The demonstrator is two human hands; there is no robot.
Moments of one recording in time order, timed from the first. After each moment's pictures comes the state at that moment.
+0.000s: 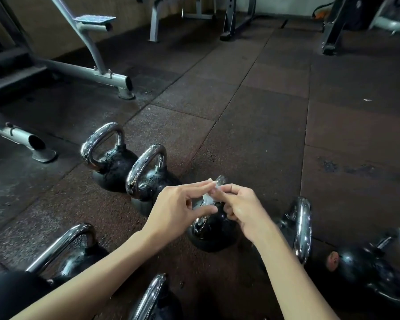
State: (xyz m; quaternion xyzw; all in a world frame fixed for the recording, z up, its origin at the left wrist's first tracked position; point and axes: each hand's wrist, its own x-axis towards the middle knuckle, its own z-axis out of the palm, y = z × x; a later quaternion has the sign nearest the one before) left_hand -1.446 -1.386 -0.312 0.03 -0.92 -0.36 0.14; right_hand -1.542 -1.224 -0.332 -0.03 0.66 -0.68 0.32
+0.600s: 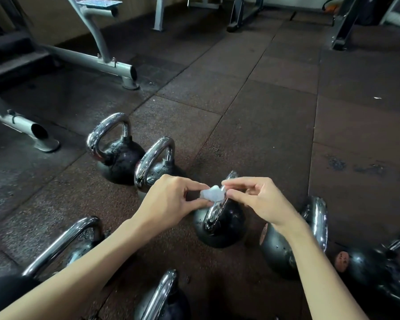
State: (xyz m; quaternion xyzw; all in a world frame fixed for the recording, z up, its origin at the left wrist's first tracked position) left_hand -1.436 -1.425 -0.303 0.03 -0.94 -0.33 0.11; right_hand -1.557 -1.207 -0.324 -0.24 0.77 -0.54 0.22
